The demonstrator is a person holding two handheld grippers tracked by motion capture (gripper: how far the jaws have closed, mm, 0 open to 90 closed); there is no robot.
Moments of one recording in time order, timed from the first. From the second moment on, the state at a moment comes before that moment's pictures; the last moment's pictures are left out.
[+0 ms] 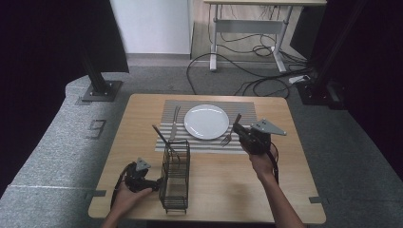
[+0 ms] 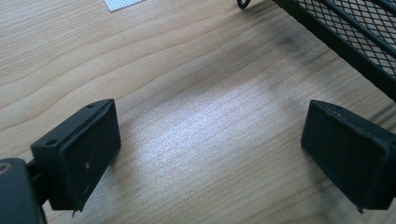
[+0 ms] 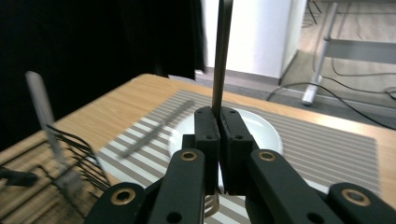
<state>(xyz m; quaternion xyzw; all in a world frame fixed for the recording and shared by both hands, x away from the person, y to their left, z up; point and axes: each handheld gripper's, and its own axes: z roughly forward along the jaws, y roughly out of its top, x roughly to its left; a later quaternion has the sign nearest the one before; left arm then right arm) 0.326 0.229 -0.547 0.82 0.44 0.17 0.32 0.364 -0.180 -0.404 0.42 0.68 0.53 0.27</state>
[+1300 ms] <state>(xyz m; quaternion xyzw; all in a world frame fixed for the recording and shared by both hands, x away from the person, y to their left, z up) 0.326 0.229 -0.548 0.82 0.44 0.17 0.32 0.402 -0.215 -0.469 0.49 0.69 0.46 0.28</state>
